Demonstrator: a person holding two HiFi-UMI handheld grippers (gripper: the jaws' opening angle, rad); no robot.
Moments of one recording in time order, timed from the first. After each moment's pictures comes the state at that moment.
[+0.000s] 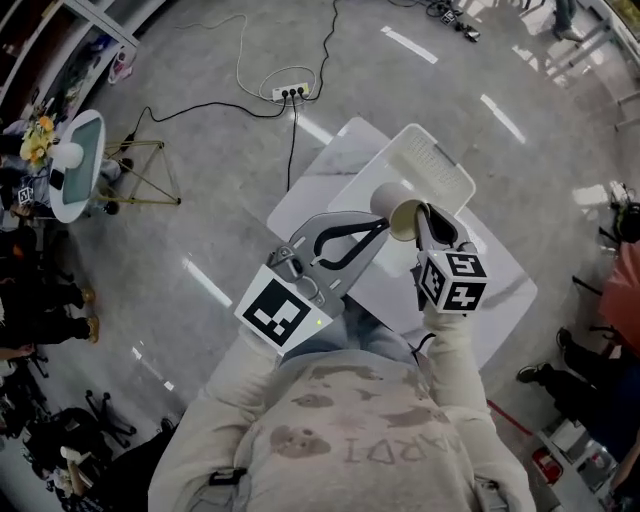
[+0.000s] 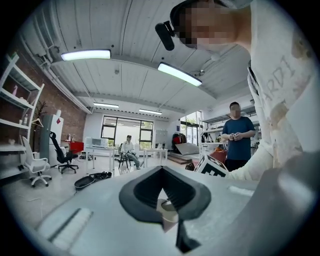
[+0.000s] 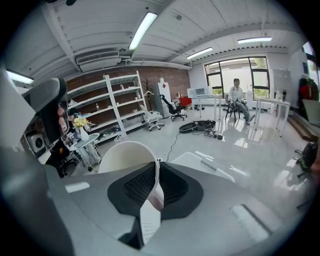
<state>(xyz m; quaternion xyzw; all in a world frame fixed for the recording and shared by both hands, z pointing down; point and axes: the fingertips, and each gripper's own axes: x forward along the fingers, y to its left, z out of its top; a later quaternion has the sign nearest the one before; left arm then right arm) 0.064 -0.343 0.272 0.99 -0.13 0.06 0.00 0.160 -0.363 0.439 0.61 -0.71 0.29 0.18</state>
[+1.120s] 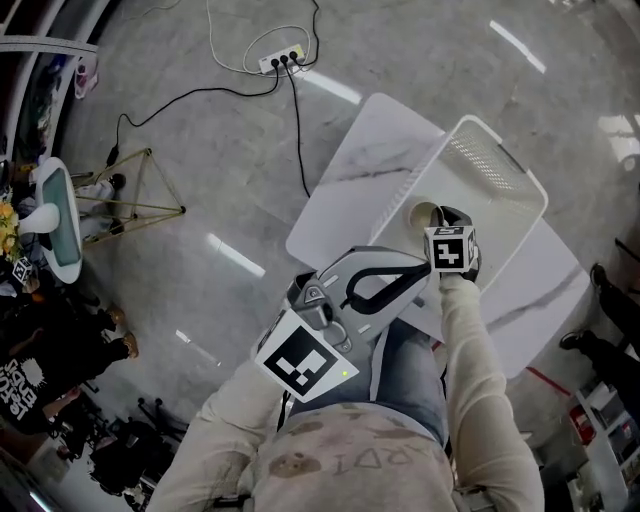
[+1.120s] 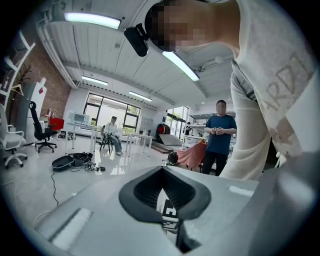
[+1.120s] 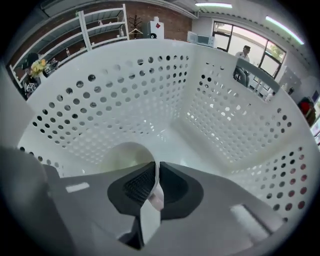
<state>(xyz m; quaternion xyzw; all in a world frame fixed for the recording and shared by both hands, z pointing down) 0.068 -0.431 0.421 0.99 0.00 0.11 0.08 0.166 -0.410 0.763 0.57 -0.57 0.42 0.42</state>
